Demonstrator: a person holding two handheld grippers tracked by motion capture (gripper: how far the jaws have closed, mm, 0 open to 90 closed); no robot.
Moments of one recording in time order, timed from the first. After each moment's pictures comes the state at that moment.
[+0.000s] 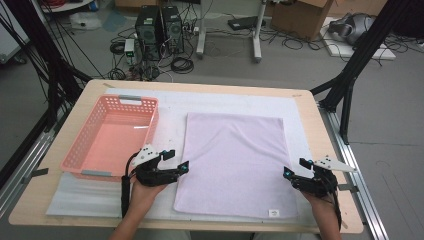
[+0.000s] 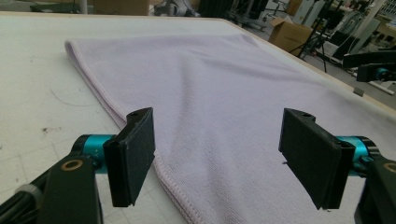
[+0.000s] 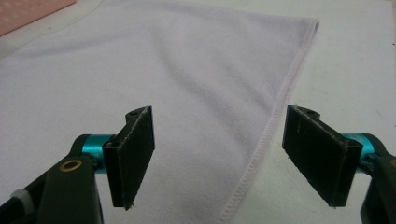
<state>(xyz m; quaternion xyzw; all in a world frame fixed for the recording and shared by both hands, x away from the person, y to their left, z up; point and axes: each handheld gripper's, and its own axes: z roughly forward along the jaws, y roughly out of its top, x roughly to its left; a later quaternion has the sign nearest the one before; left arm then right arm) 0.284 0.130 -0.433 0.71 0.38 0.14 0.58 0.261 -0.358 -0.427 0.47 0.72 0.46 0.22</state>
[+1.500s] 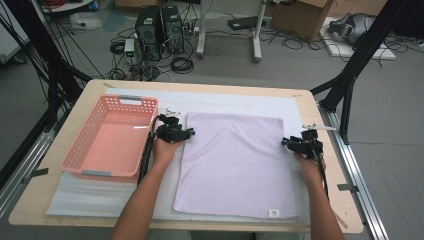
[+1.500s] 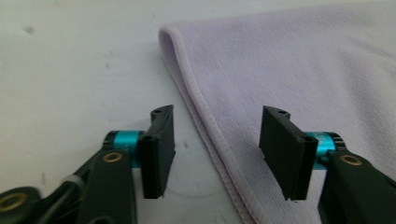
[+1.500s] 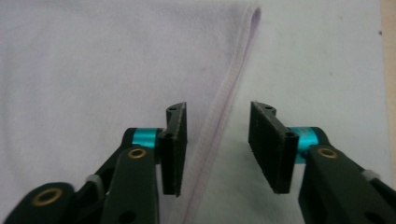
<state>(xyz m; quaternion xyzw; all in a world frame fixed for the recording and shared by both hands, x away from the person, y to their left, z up) 0.432 0.090 -0.451 0.74 0.50 0.17 0.42 0.392 -0.365 -0.446 0.56 0.71 0.38 0.19</state>
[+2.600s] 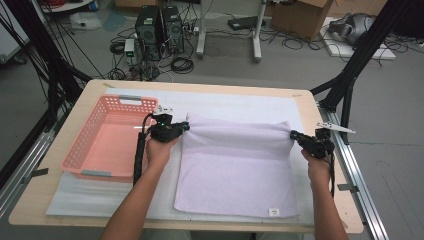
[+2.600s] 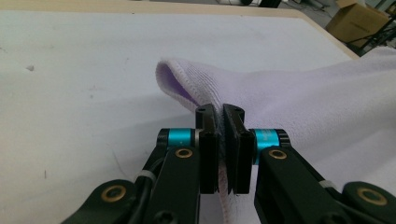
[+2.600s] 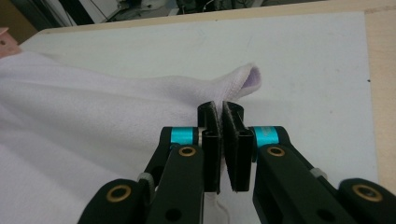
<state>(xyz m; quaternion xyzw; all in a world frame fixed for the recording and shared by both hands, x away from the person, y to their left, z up) 0.391 0.108 -0.408 0.71 0.48 0.13 0.50 0.356 -0.377 -0.409 0.54 0.67 0.48 0.18</state>
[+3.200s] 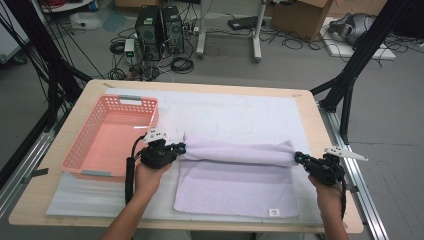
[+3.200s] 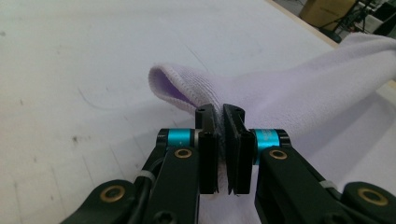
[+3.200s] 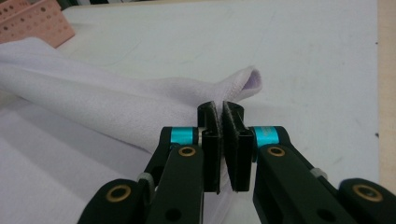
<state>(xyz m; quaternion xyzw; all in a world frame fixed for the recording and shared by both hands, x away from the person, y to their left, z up) 0.312 0.118 -0.415 0.74 0.43 0.12 0.51 0.278 -0.378 -0.413 0.51 0.69 0.48 0.18</state>
